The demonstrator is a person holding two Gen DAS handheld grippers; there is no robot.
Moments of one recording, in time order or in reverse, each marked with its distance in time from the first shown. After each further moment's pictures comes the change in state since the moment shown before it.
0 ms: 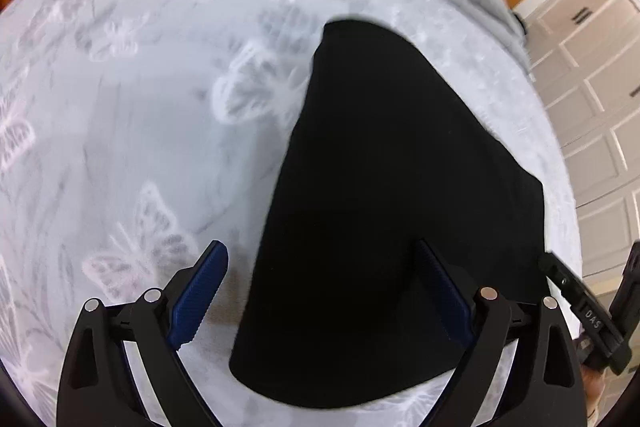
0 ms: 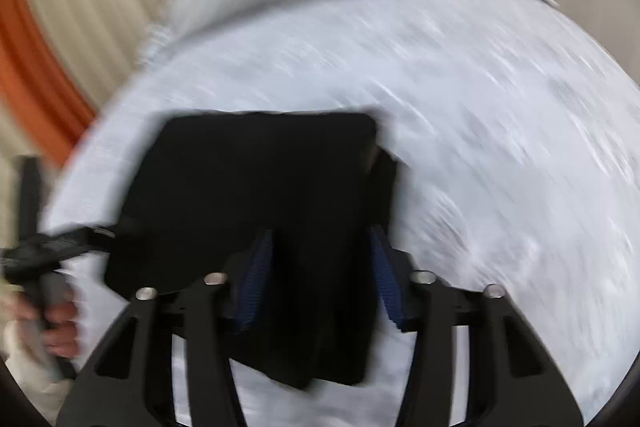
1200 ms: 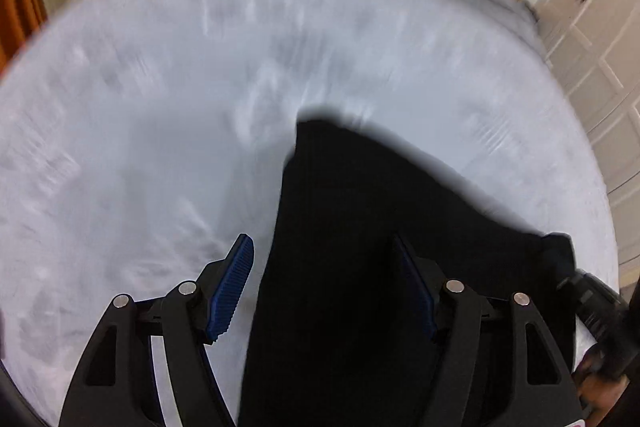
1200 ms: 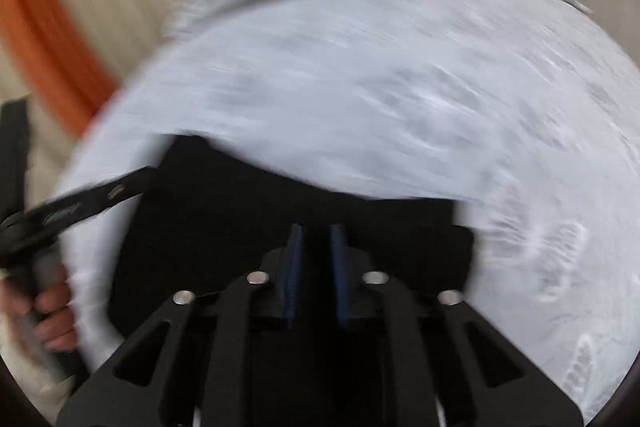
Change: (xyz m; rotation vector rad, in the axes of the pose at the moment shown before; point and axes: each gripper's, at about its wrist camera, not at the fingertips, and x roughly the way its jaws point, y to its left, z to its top) left arm -0.006 -0.009 -0.004 0.045 -0.046 0.113; right arm 0.014 0.030 -0.004 -0.025 0.030 0.069
